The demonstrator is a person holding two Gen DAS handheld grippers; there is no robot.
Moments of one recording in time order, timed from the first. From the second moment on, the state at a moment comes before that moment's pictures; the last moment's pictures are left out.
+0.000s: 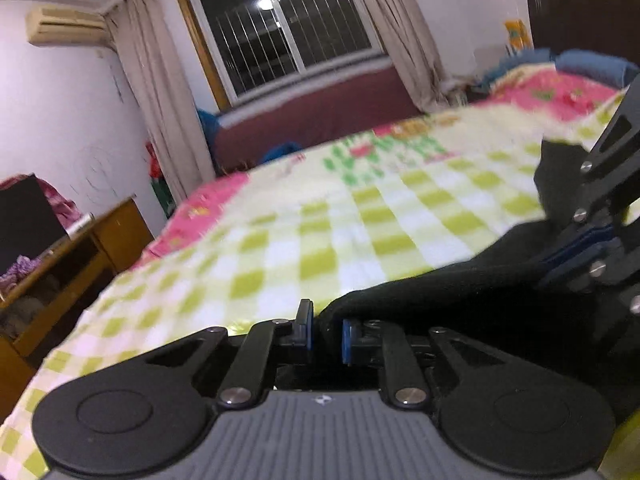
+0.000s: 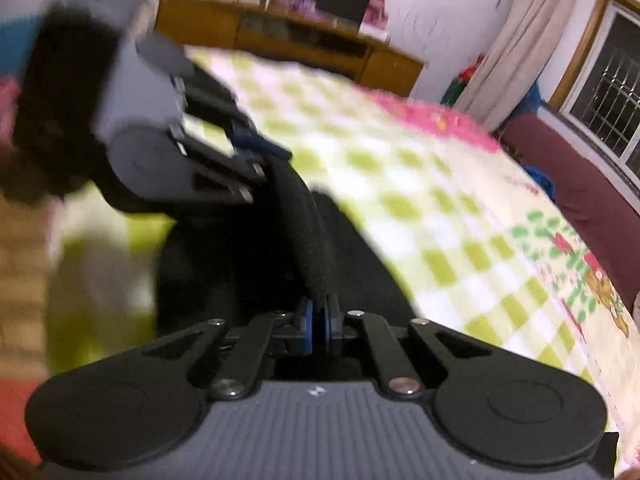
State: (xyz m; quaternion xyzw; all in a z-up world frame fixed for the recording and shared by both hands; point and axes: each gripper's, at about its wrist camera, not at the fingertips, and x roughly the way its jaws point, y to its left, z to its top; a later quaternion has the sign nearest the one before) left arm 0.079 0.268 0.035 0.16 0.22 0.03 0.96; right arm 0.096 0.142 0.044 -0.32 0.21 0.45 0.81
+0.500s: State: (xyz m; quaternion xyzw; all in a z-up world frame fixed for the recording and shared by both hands) left arm 0.050 0.266 -0.037 0.26 0.30 0.06 0.92; right arm 0.059 0.178 -0.036 -0.39 0.24 0.46 0.76
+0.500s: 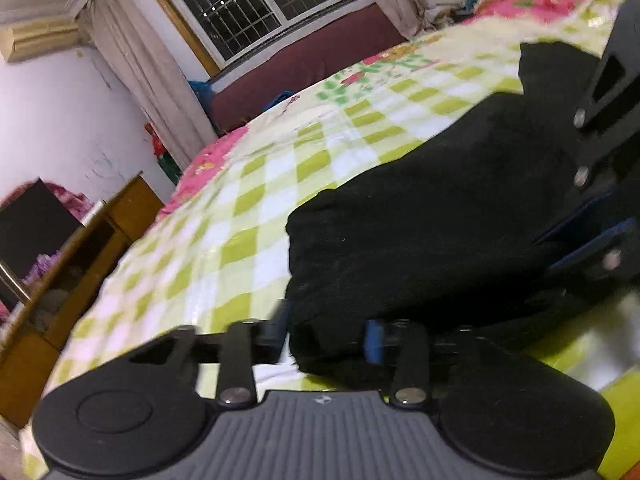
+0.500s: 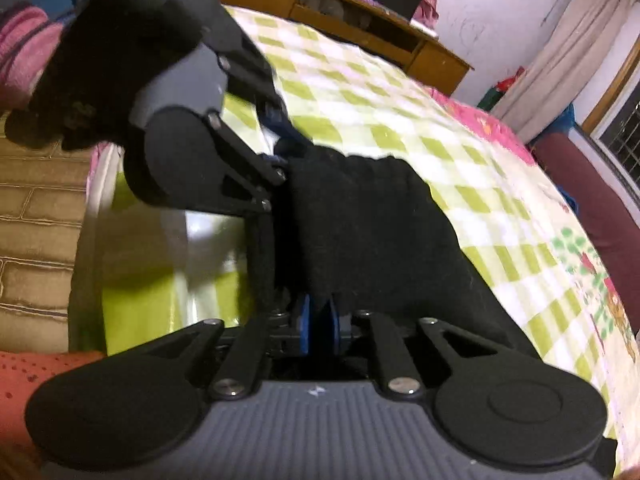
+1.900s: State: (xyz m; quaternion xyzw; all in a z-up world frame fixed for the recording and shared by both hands) left arm 0.175 0.099 -0.037 0.16 0.31 -0.12 0.93; right arm 0.424 -0.127 -0.016 0.13 0.44 -0.05 0.89
